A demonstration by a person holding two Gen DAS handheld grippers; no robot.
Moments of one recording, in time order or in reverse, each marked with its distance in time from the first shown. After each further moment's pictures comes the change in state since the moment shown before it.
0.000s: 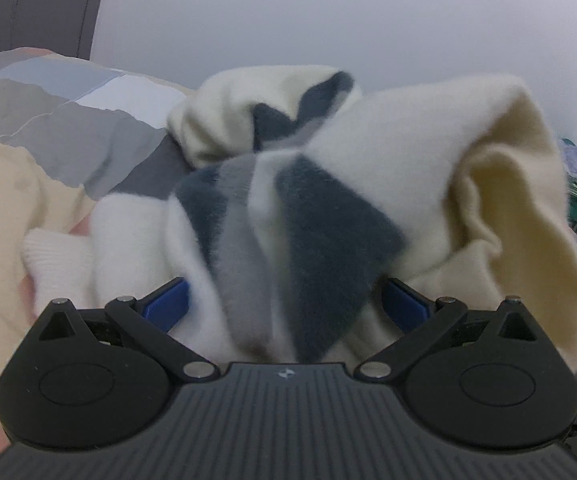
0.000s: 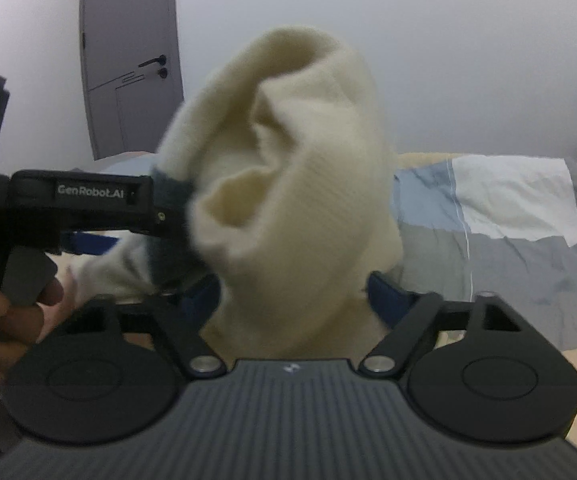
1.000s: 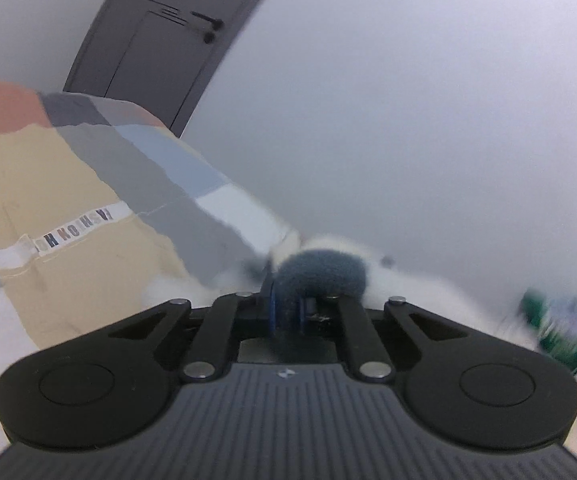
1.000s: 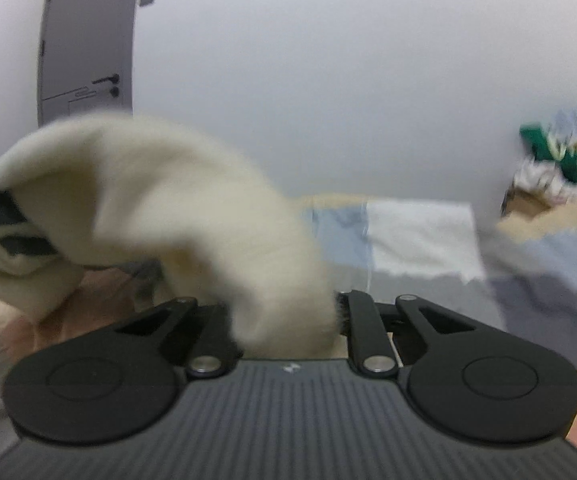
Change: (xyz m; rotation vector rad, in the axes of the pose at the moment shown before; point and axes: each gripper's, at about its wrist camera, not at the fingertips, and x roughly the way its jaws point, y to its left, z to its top) left arm -0.167 0.085 0.029 -0.332 -0.371 0.055; right arm -0.104 0.015 0.038 -0.103 -0.085 -0.225
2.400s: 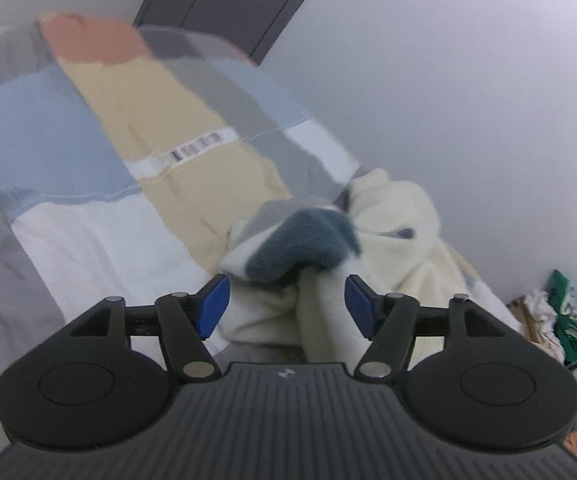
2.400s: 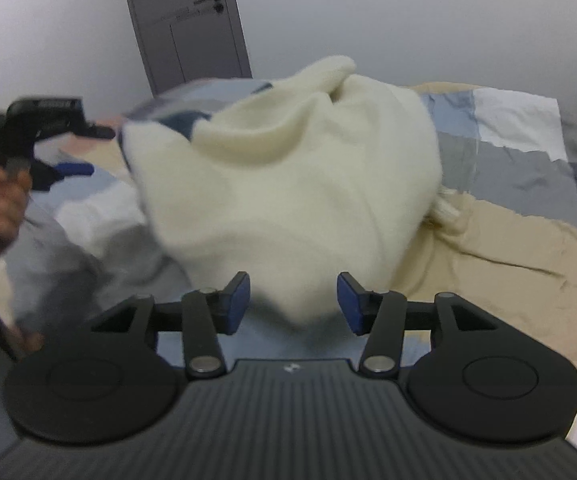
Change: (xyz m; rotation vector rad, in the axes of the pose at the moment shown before) left arm -0.120 0.027 -0.007 -0.066 0.243 0.187; right arm -0.083 0.025 -0.029 0.103 0.346 0.386
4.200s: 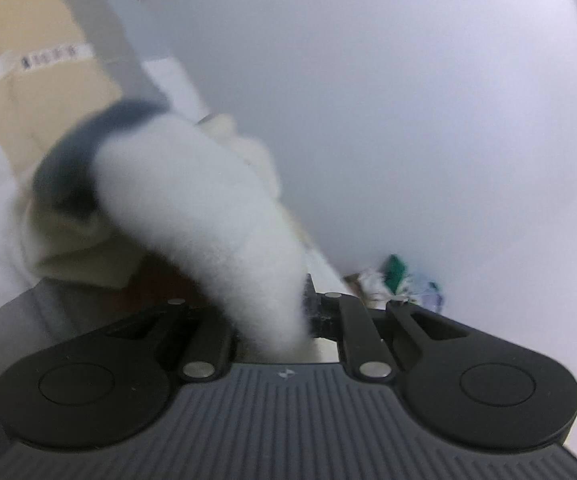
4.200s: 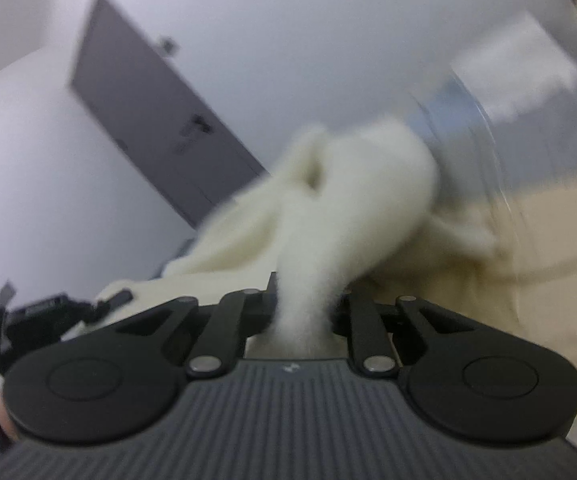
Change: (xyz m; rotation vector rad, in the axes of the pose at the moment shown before) left arm 0.028 -0.006 -0.017 -0.150 0.122 -0.540; right arm 0.005 -0.052 0.021 0.341 -0.295 0.225
